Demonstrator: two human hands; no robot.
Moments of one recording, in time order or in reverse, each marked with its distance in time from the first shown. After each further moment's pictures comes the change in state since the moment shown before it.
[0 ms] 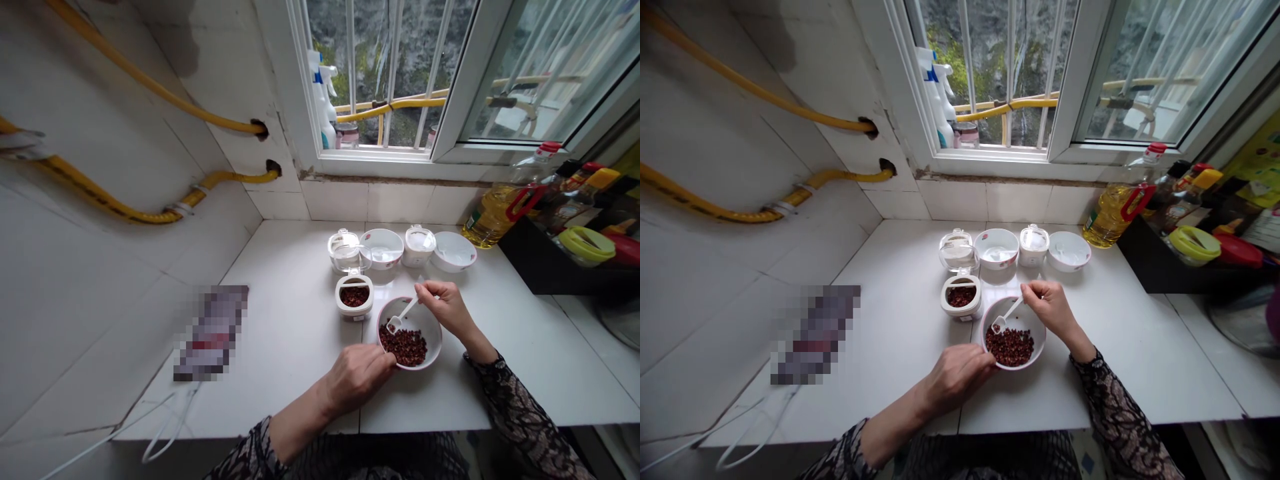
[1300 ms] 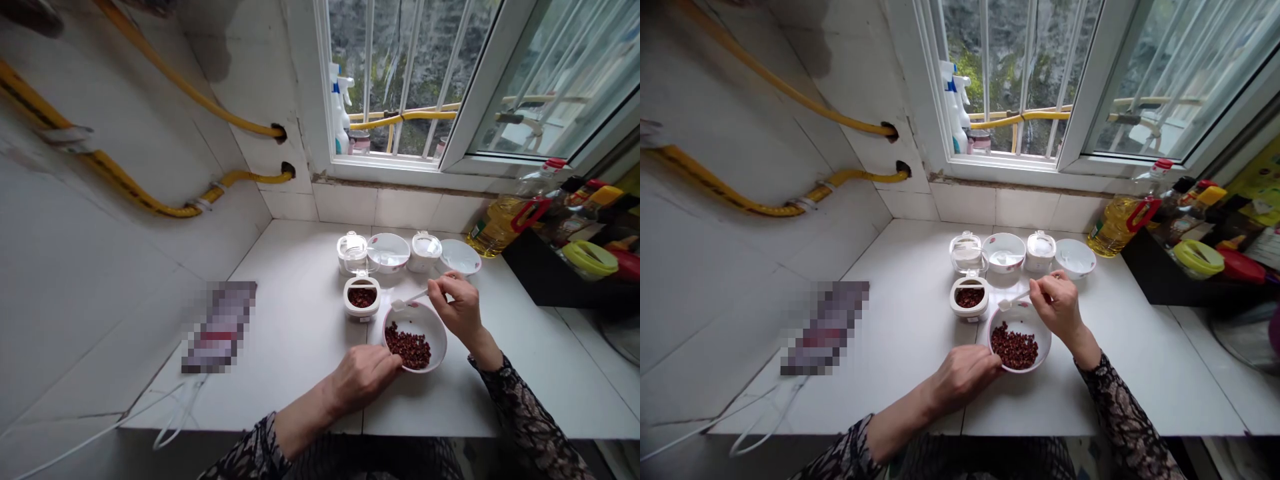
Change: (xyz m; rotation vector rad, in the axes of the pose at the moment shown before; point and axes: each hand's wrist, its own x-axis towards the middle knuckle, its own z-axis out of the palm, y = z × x) left_hand 0.001 0.001 0.001 0.031 0.017 0.001; right_hand 0.009 -0.024 -0.005 -0.383 0.283 -0.532
